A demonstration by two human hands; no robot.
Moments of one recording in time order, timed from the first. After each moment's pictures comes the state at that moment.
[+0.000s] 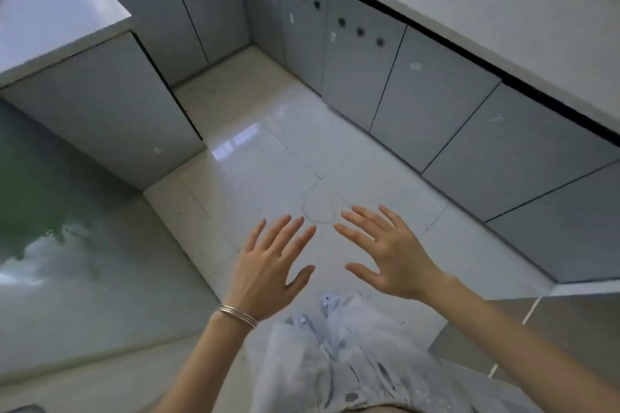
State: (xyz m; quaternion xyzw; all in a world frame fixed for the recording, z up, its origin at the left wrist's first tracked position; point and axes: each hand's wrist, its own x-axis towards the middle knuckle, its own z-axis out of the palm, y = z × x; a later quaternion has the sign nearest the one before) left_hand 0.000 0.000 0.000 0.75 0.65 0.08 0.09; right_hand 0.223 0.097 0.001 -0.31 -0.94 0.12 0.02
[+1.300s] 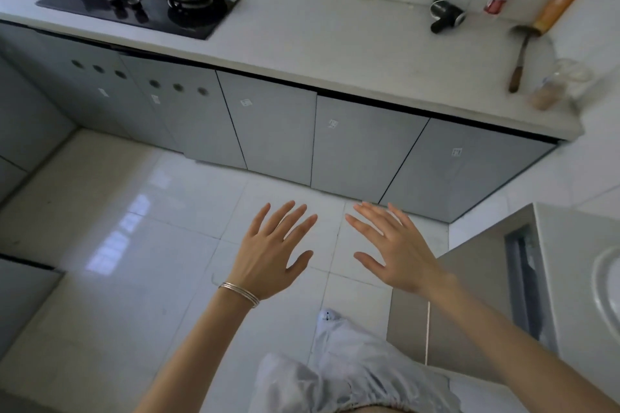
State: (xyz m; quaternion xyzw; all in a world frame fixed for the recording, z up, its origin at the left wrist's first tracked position) left_hand 0.222 0.234 -0.001 0.91 0.39 0.10 0.04; right_hand 0.473 0.181 -0.001 -0.58 -0.81 0.05 0.06
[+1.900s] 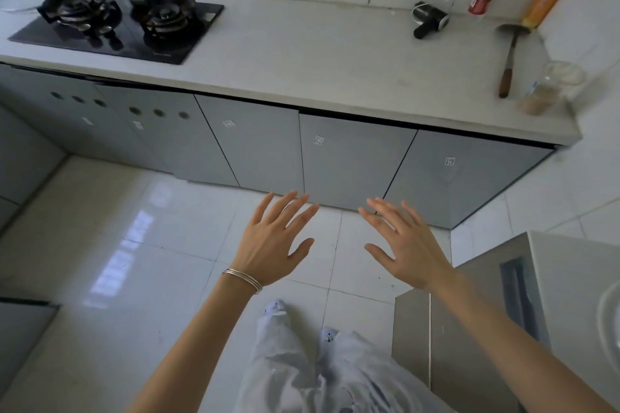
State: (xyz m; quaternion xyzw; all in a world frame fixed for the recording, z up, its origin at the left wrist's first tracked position) left_hand 0.288 0.323 0.004 0.93 0.36 0.10 0.02; right_hand 0.544 0.239 -0.010 -0.63 -0.77 0.05 0.10
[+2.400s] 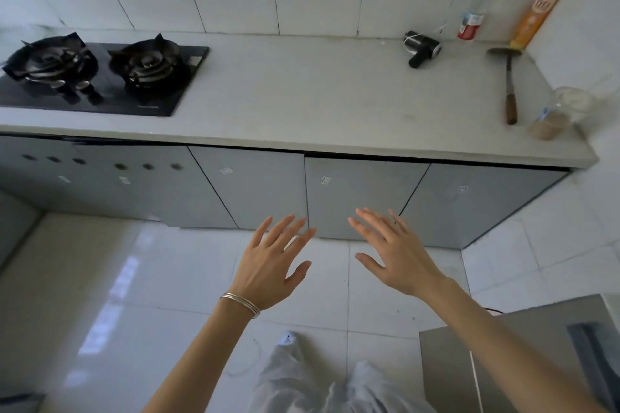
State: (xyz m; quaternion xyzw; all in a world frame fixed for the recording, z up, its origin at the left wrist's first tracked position) left_hand 0.252 0.469 -0.004 0.95 0.31 0.09 0.04; right_hand 0.500 0.380 -0.011 -0.66 -0.74 0.03 0.11
